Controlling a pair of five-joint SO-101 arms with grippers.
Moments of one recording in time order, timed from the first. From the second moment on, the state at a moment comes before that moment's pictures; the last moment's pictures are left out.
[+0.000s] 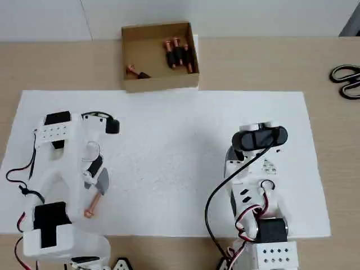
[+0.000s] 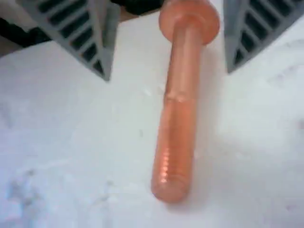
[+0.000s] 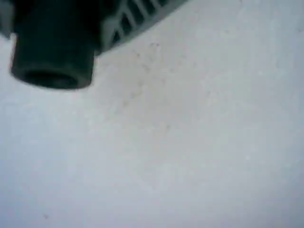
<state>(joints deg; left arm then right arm) -15.2 1.9 23.8 95.0 -24.0 -7.0 -85.3 82.5 42.9 -3.5</state>
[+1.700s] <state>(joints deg) 5.8 10.3 -0.2 99.2 -31.9 -7.1 -85.3 82.5 42.9 -3.5</state>
